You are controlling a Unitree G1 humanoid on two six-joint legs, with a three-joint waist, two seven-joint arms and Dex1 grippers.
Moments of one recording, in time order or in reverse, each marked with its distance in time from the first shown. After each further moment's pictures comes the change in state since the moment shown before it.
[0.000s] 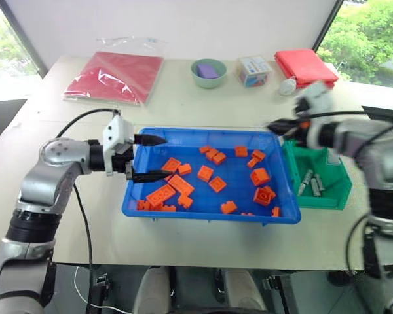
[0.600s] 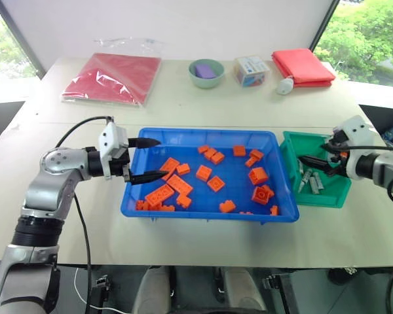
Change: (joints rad) left arm 0.018 -0.022 0.009 0.067 0.010 -0.050 -0.008; right arm 0.319 -0.146 -0.051 0.115 -0.048 -0.343 0.097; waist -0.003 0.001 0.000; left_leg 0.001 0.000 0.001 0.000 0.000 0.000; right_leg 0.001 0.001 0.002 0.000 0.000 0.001
